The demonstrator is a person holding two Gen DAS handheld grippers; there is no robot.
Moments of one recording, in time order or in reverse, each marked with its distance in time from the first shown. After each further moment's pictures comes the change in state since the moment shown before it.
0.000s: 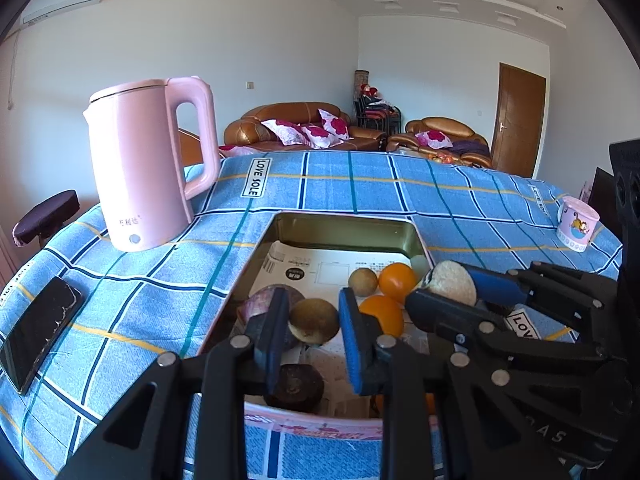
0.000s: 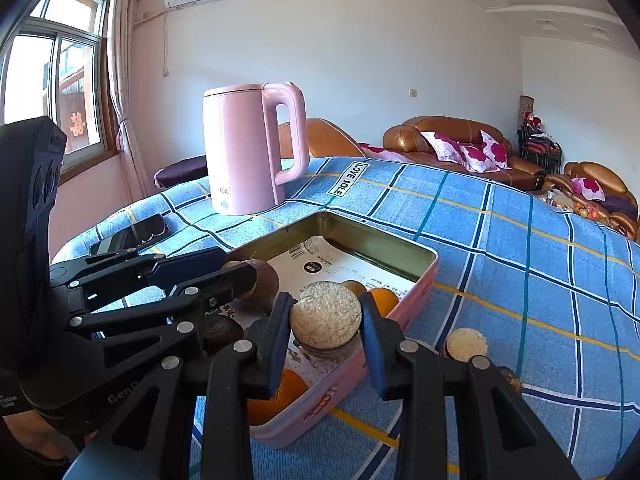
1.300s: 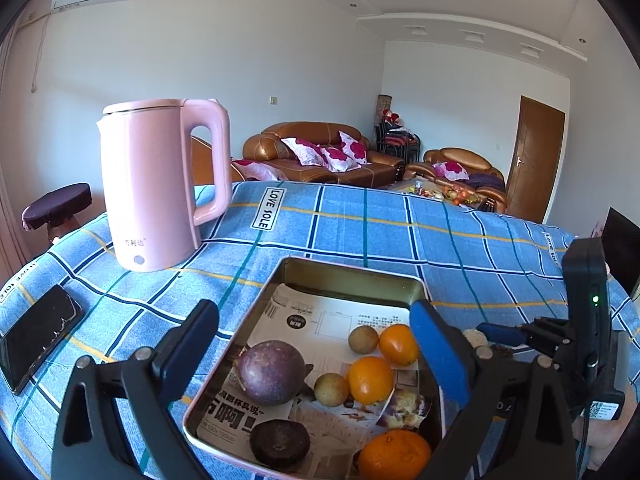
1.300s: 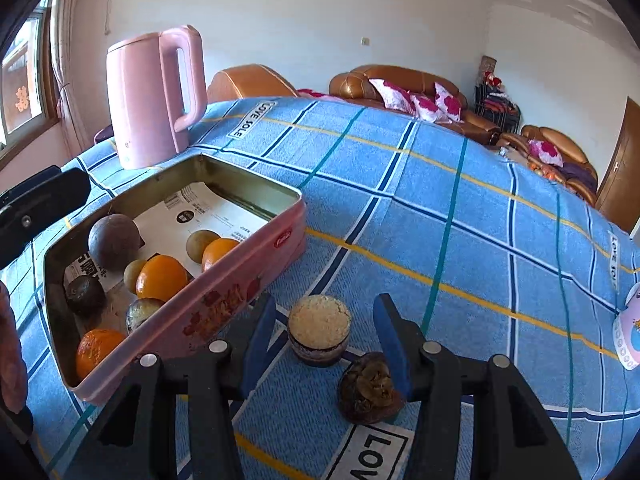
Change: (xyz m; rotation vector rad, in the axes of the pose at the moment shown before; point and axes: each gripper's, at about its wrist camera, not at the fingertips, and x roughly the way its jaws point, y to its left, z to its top) left arm 0.007 -0.002 0.029 -0.099 -0.080 0.039; right arm 0.032 -0.083 -0.006 0.044 0.255 -0.164
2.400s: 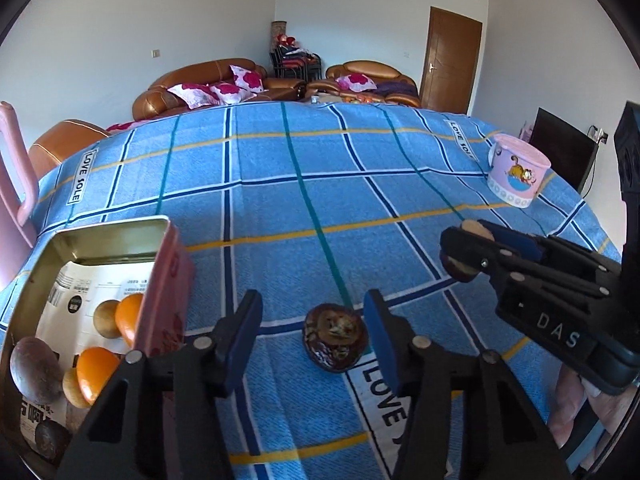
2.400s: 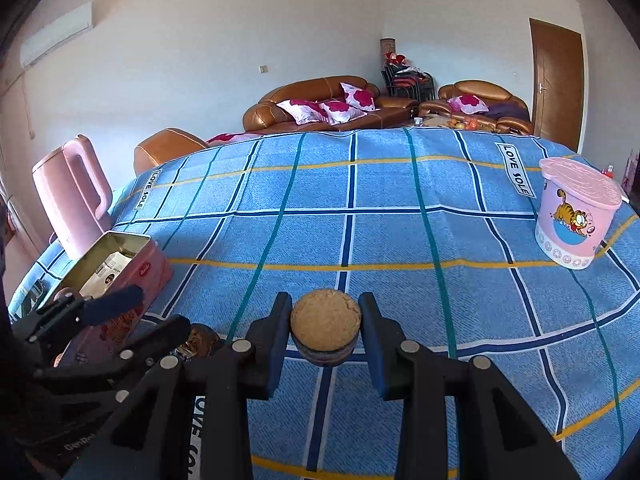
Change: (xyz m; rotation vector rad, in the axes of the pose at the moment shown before) left arm 0.066 -0.163 -0.030 0.245 0.297 -0.285; right arm -0.069 -0.113 -0.049 0.348 -0.152 -0.167
